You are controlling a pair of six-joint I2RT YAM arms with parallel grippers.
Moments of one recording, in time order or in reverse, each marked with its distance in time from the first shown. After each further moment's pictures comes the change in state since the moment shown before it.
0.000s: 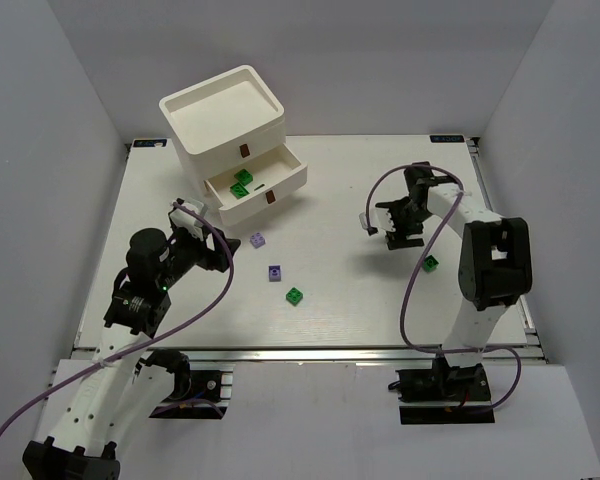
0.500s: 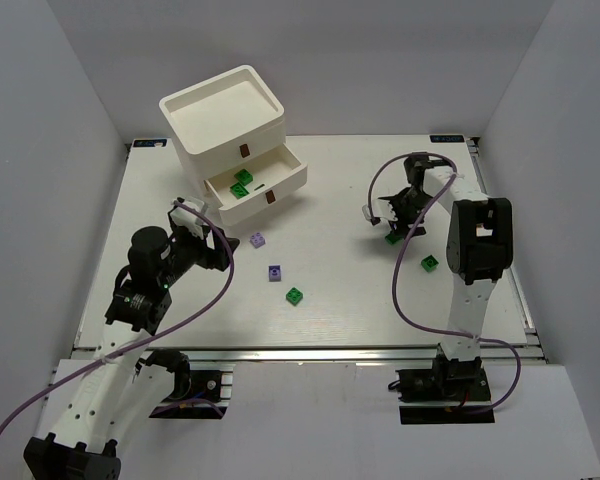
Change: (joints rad) left arm 0.004 0.016 0.000 -0.007 -0.023 0.006; right arm -0.052 0.279 0.326 -0.155 0.031 -0.101
